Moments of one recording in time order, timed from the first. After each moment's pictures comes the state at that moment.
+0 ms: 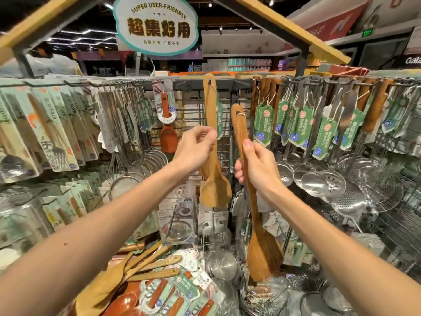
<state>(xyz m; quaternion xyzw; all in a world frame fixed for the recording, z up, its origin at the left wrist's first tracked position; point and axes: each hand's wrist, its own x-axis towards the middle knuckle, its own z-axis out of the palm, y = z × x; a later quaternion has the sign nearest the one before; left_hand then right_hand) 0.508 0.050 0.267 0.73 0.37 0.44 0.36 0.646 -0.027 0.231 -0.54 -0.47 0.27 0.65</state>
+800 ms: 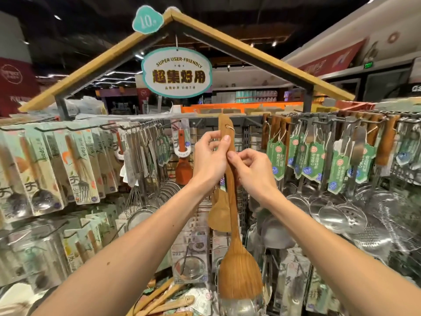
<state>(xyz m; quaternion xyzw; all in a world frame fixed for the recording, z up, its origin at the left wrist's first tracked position) 0.522 0.057 0.307 0.64 0.27 0.60 0.39 0.623 0.013 0.282 -0.55 -0.54 0.09 0.63</state>
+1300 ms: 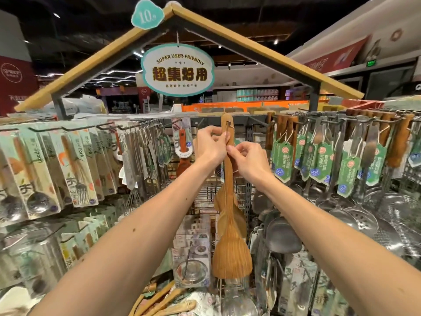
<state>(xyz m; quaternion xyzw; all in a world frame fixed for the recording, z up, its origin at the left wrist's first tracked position) 0.536 0.107 0.328 0.66 0.39 0.55 0.31 0.637 0.071 0.293 -0.64 -0.53 0.06 0.55</state>
